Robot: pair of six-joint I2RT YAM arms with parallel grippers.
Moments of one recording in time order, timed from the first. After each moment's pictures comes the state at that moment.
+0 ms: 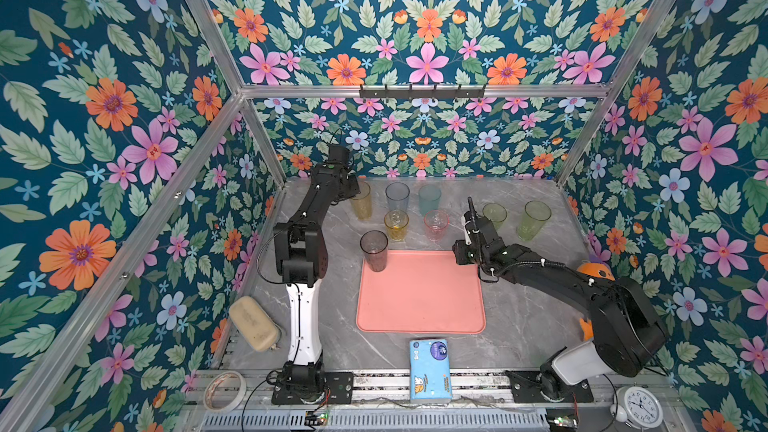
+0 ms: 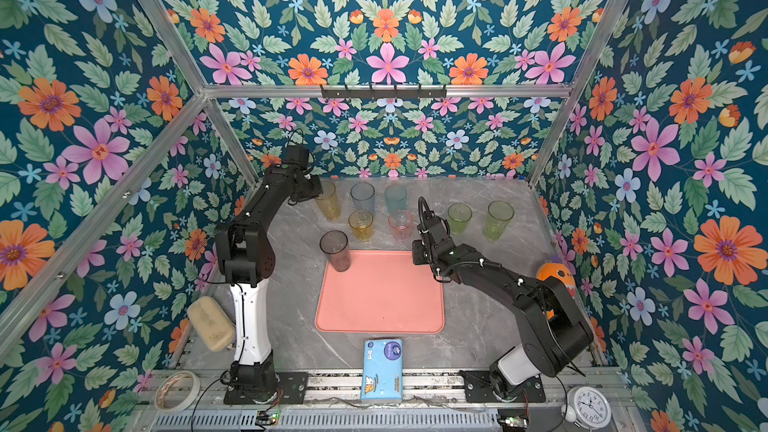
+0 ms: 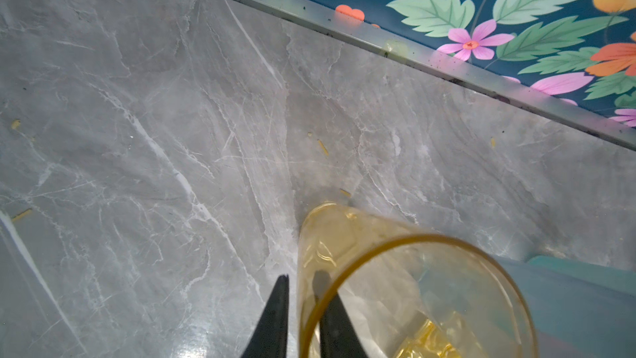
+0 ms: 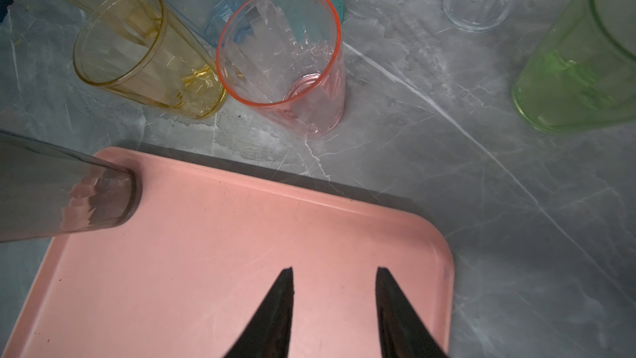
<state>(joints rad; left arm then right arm) -0.15 2.25 2.13 -0.88 -0.04 -0.37 0.56 1.51 0.93 -0.21 0.10 0.40</state>
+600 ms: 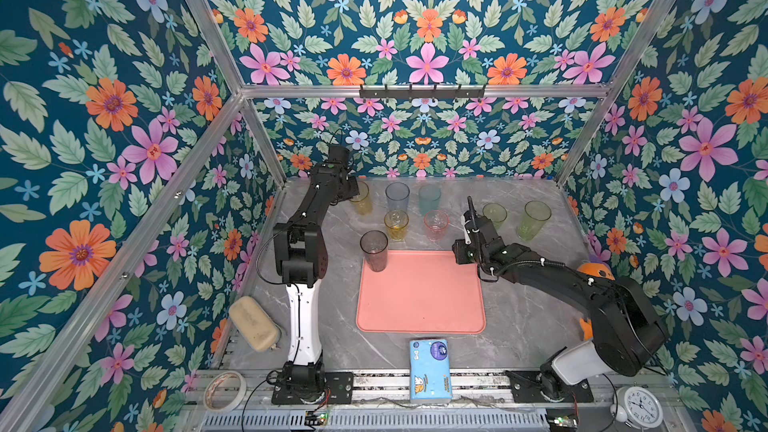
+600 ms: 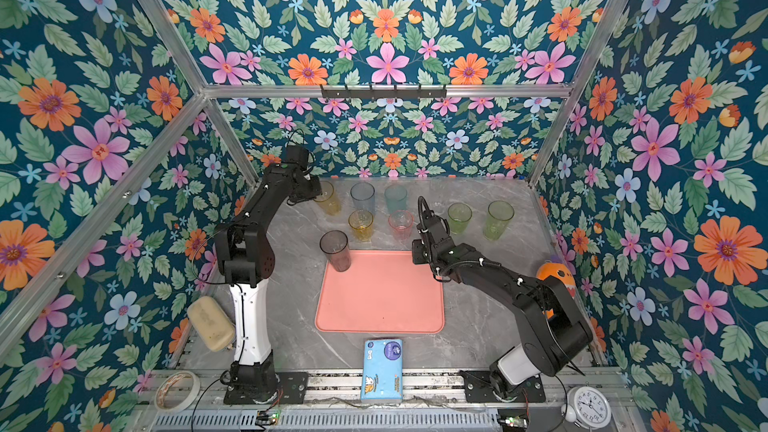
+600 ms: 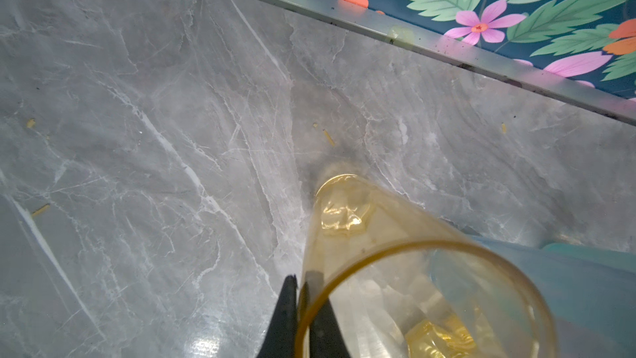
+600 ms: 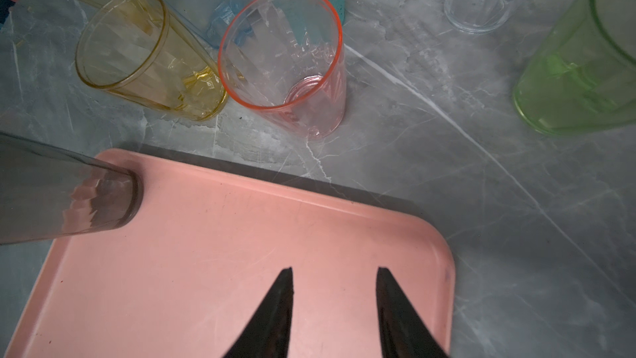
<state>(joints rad) -0.15 2.24 2.14 -0.92 -0.05 -0.34 0.56 1.52 0.93 -0.21 0.10 0.40</state>
